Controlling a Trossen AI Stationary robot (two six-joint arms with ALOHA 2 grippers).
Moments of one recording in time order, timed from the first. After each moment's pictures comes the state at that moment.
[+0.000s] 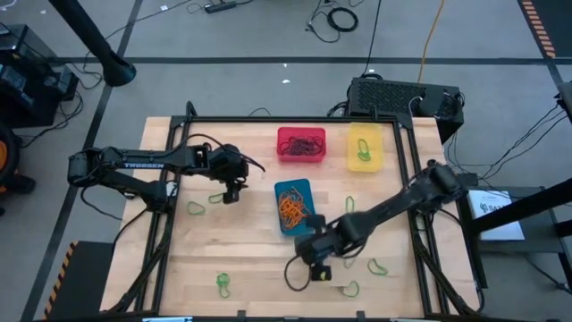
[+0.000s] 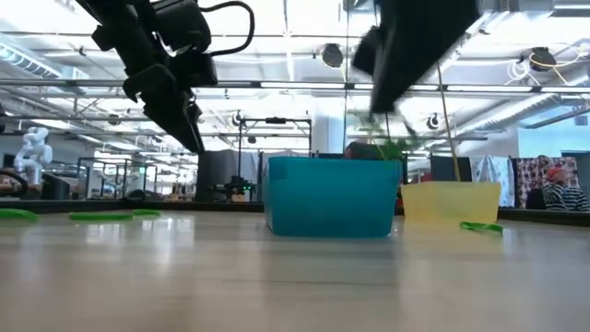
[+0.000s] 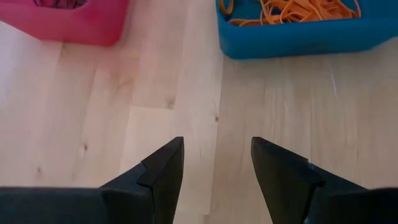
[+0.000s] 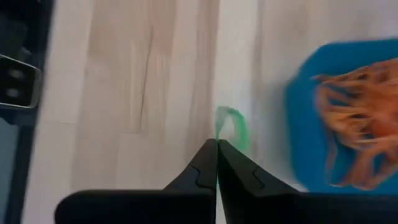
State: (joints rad) left arm 0.24 1.23 0.75 -0.48 0.07 0.14; right arm 0.44 1.87 1.44 -0.69 0.10 0.40
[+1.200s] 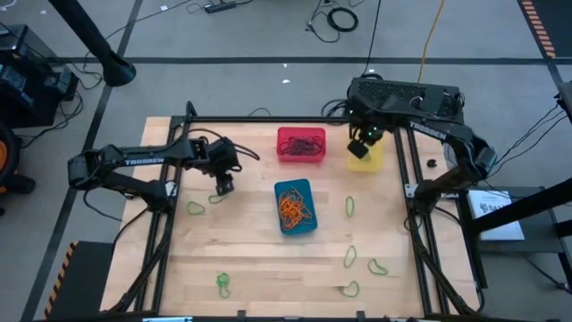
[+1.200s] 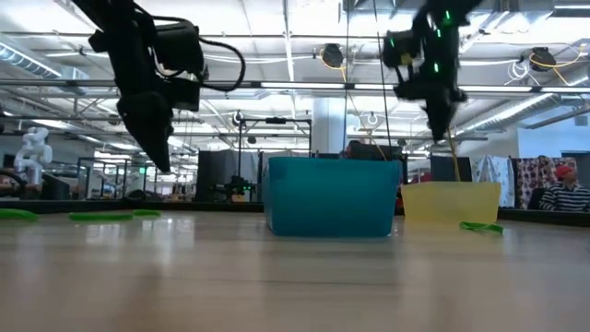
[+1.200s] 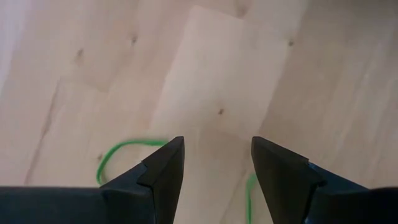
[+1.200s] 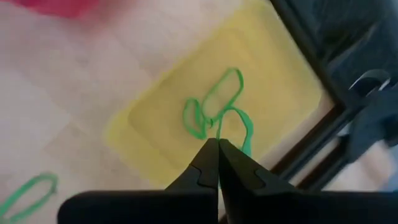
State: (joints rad) left arm 0.36 1.23 0.75 -0.71 0.00 0.03; right arm -0.63 1.48 1.28 -1.22 0.22 0.09
